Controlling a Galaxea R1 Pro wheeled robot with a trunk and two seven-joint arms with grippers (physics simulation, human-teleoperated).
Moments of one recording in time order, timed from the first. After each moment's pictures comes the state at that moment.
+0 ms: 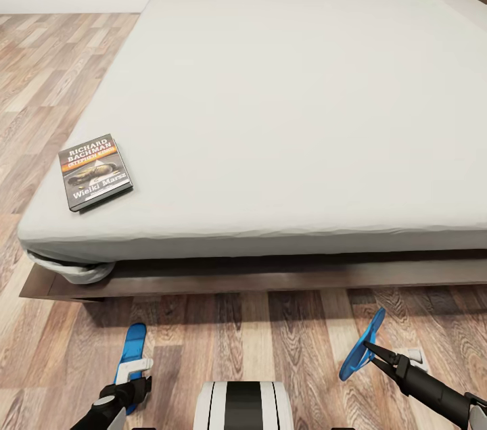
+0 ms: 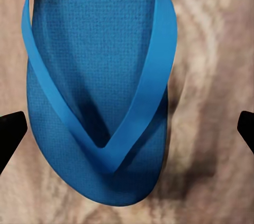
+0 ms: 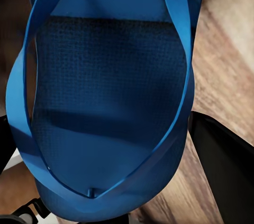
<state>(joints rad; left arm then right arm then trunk) -0.45 0.09 0.00 -0.34 0.16 0.02 0.11 -0.36 -0.37 -0.38 -0.52 -0.42 0.60 1.16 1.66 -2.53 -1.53</state>
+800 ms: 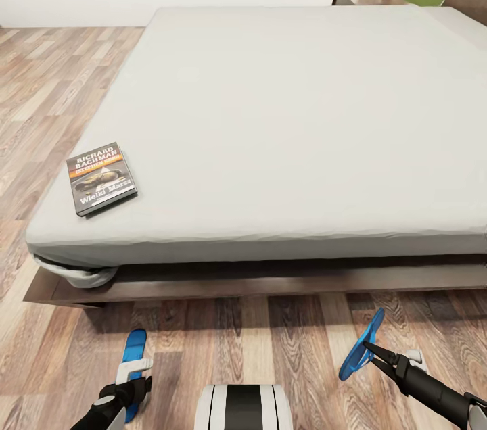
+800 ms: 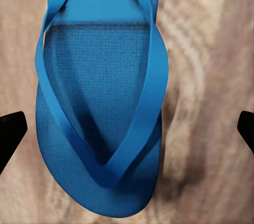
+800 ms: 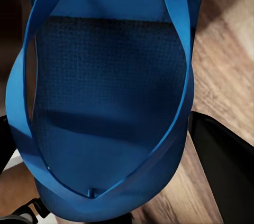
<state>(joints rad) -0.45 0.09 0.00 -0.34 0.16 0.02 0.11 -0.36 -0.37 -0.38 -0.52 -0.42 0.60 1.16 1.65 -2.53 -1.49</state>
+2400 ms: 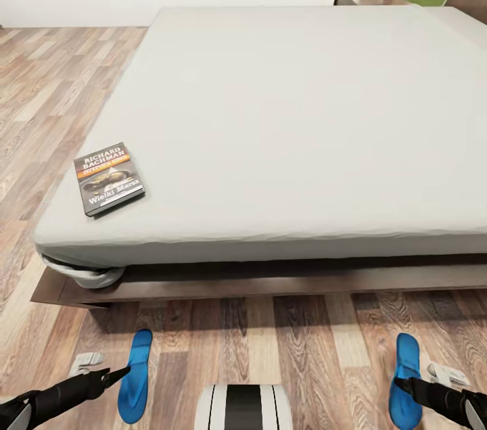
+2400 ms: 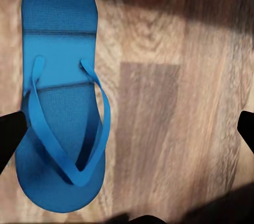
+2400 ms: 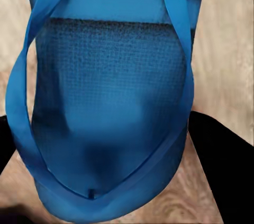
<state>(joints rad) -0.45 0.43 0.02 -0.34 0.33 0.11 -0.94 -0.35 -0.37 -0.36 -0.60 -0.04 0.43 0.42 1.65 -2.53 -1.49</state>
